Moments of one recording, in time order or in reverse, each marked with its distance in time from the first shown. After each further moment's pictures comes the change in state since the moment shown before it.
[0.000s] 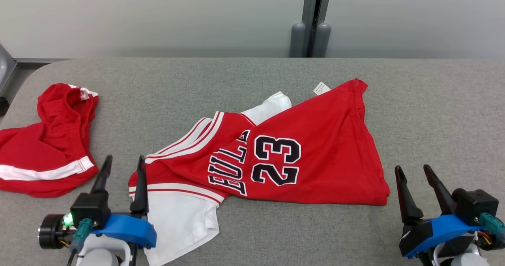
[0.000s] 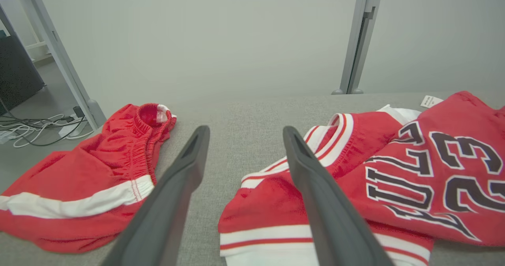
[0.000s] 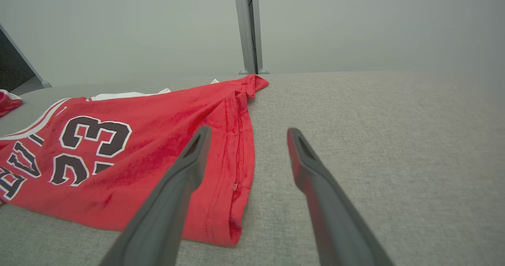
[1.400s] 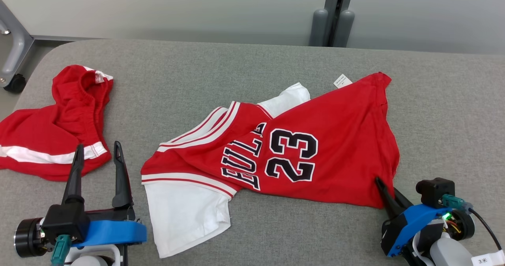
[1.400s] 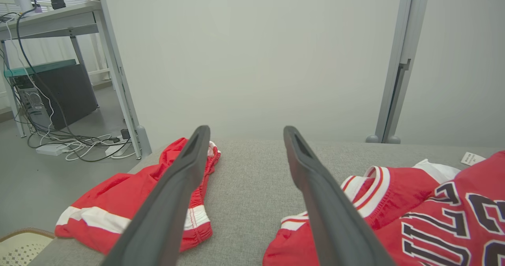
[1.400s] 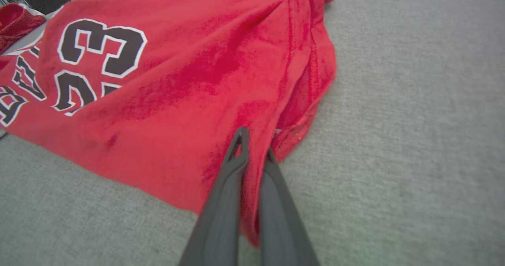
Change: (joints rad) left arm 0.103 -0.175 0.283 -0.274 0.220 -0.085 -0.002; right arm -0.174 -0.124 0.294 0.320 0.216 0.000 0.043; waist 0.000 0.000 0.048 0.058
